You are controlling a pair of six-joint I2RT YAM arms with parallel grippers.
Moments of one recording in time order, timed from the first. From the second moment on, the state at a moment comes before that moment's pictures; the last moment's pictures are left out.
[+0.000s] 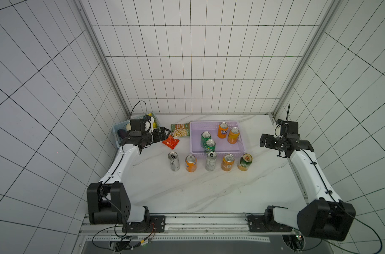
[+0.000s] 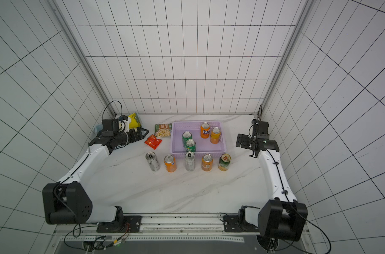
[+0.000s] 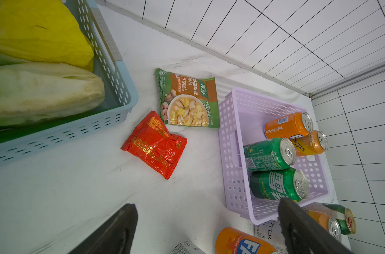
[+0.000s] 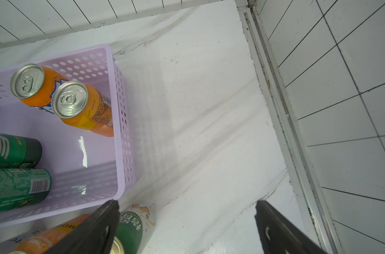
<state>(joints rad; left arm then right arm) 0.01 1.40 1.12 -0.44 0.44 -0.32 0.00 1.26 1.14 -0.72 -0.01 0.07</state>
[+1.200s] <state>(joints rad) -0.66 1.90 1.75 -0.78 0.05 -0.20 -0.08 1.21 1.12 -0.68 -0.09 0.08</state>
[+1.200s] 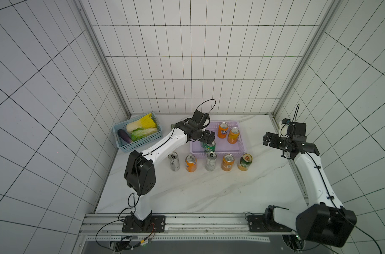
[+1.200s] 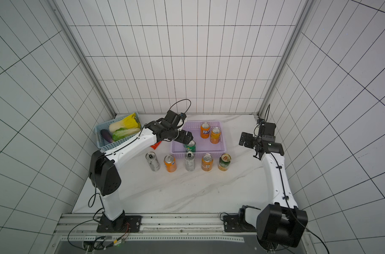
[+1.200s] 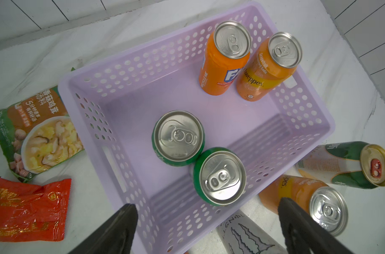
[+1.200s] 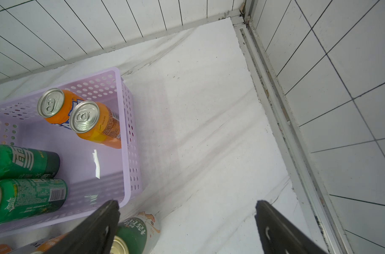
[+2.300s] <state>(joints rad) -0.75 2.29 2.18 -1.08 -0.10 -0.16 -0.10 1.21 1.12 -0.68 -0.09 0.08</state>
